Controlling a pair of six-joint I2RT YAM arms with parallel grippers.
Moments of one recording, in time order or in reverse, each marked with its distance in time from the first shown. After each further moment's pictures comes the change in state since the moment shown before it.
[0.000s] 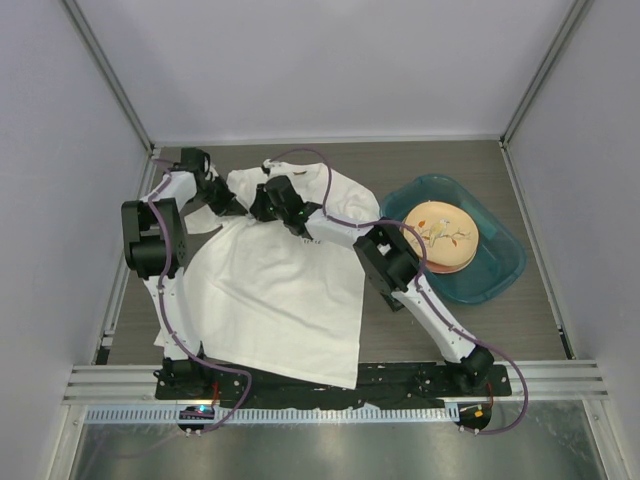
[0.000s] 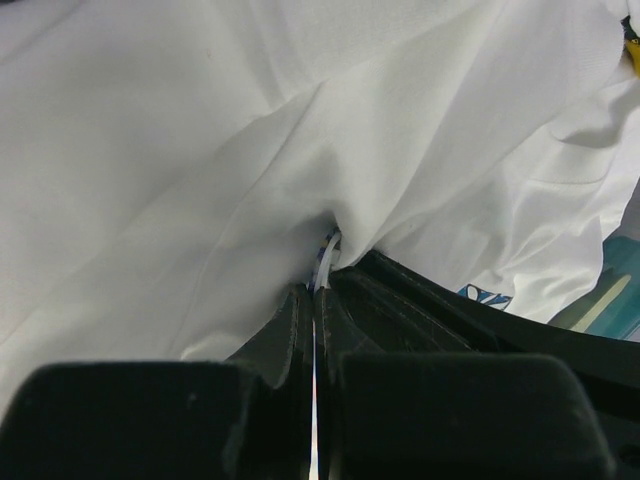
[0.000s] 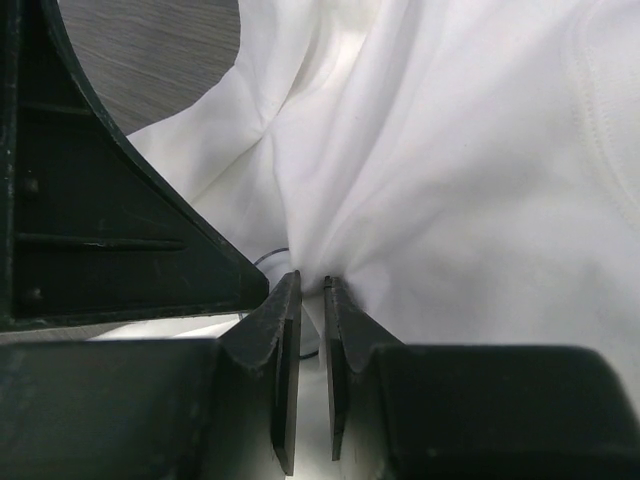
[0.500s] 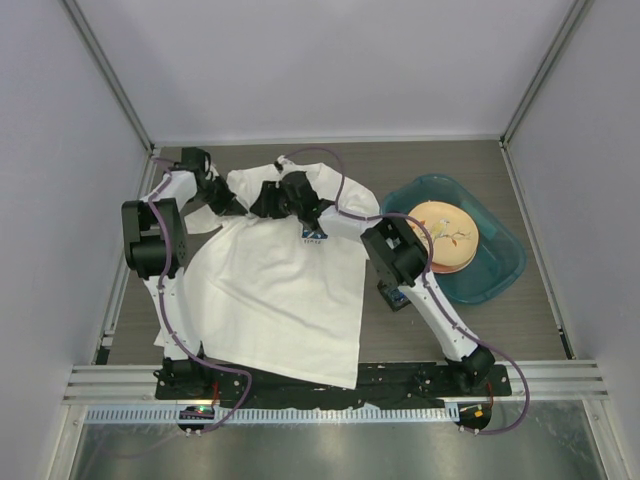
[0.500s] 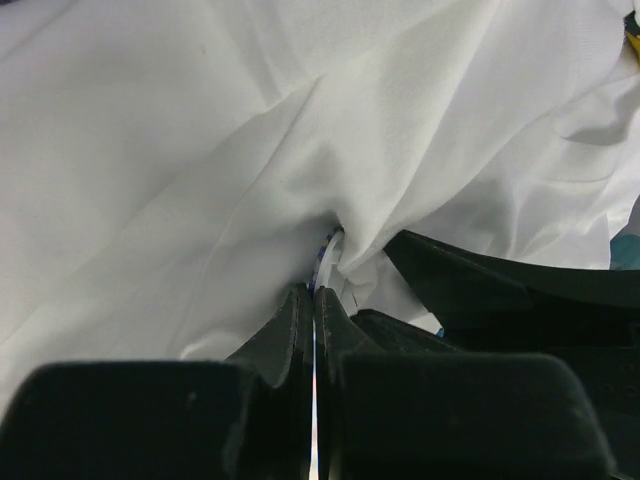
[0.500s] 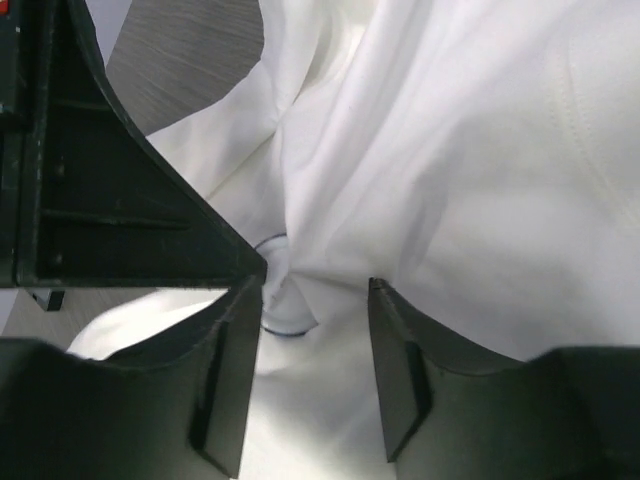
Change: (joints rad) left arm 0.000 0.002 0.002 -0.006 -0.004 0.019; right arm -0.069 -0.022 -0.082 0.114 -0.198 0.080
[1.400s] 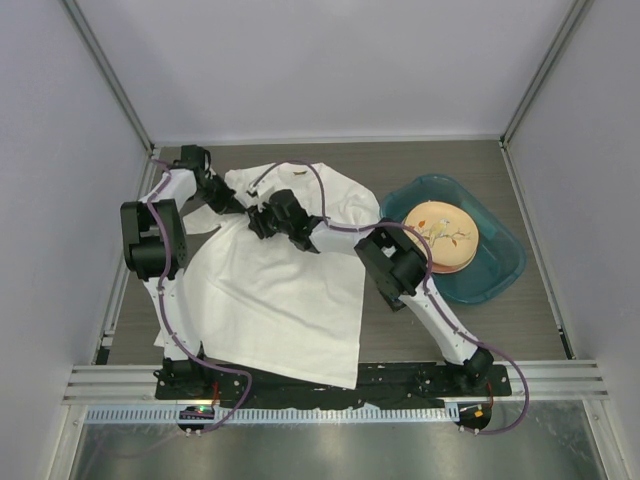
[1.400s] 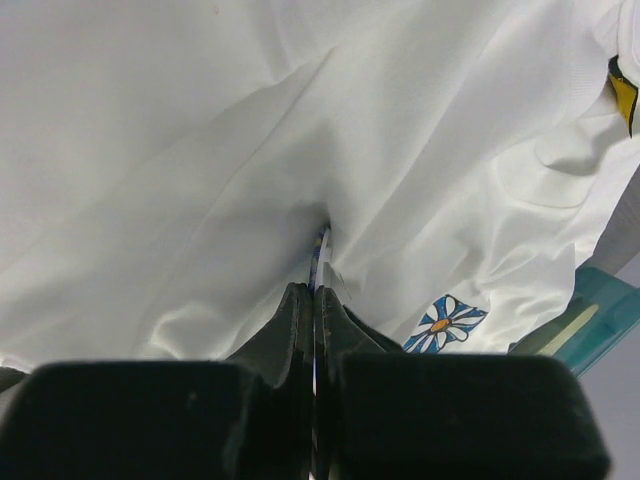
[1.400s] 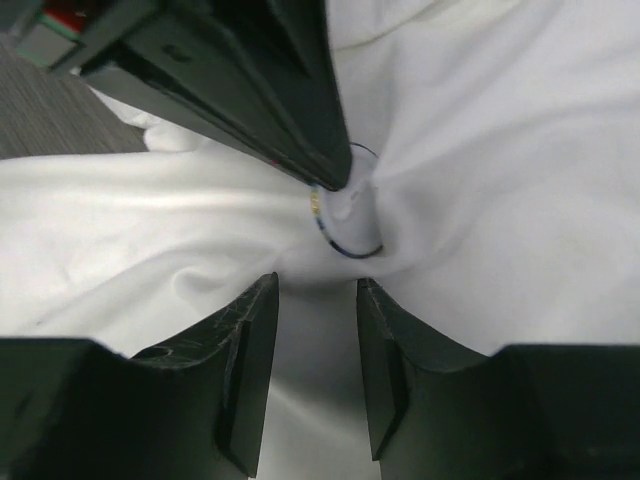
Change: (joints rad) left arm -0.008 -0.018 0.016 -0.032 -0.050 -0.113; right arm 0.080 -0.113 -0.211 0.106 0.065 -0.505
